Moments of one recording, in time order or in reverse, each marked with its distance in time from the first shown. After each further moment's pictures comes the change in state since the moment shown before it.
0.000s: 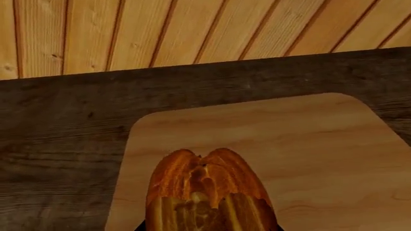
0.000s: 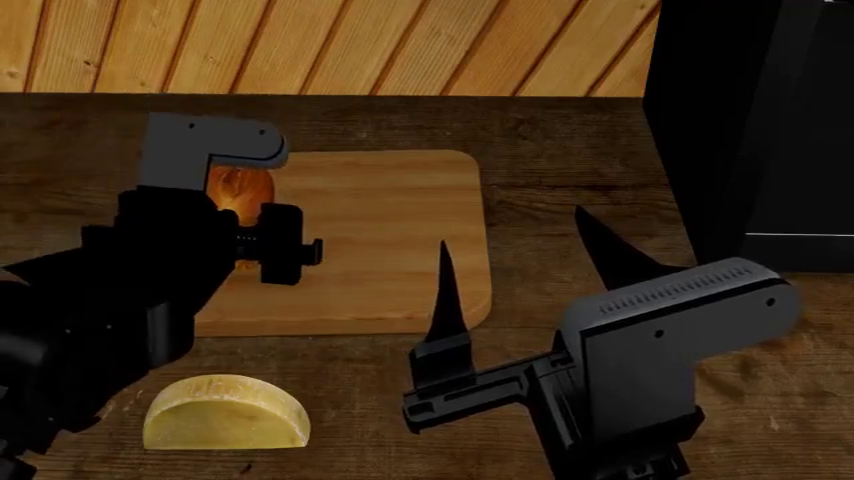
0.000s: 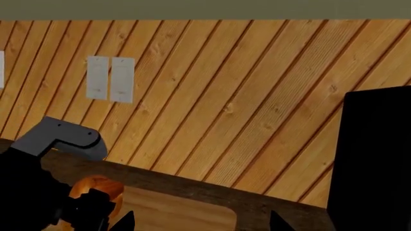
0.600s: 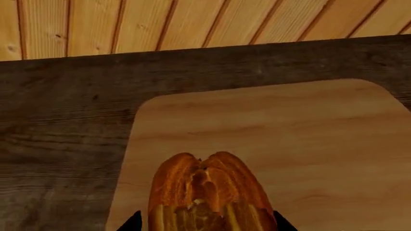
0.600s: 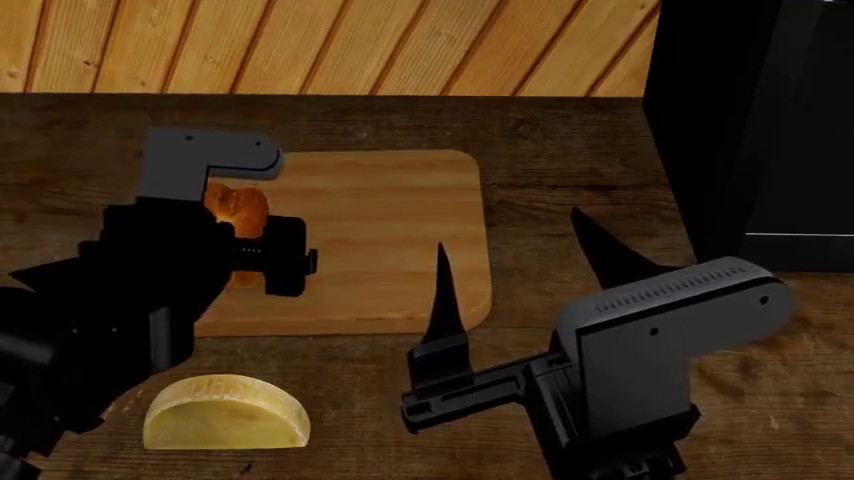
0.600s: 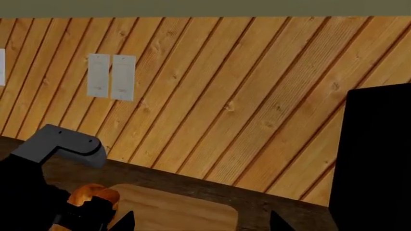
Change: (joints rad) left arm -0.004 0.008 0.004 -0.072 -0.009 0.019 -0.008; right arm 0.005 0.009 -0.015 0.015 0.010 -0.009 0.010
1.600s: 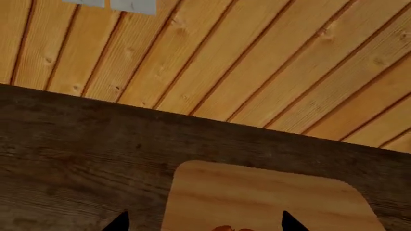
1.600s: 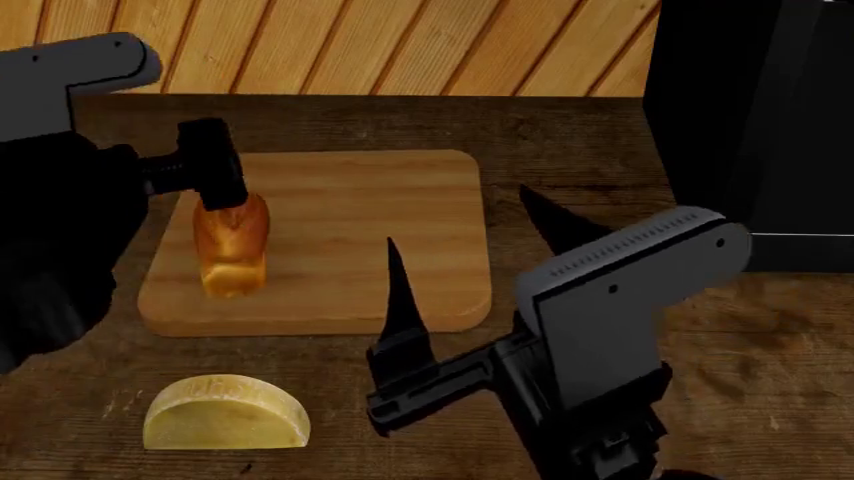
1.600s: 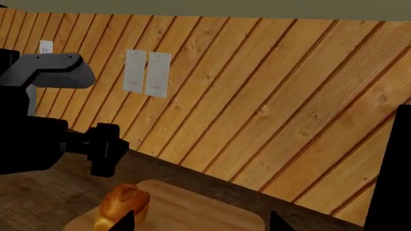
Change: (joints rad) left arm 0.076 -0.135 -0.201 0.466 -0.205 -0.095 -0.258; right arm 0.114 0.051 -0.042 -0.053 0.097 0.150 -0.027
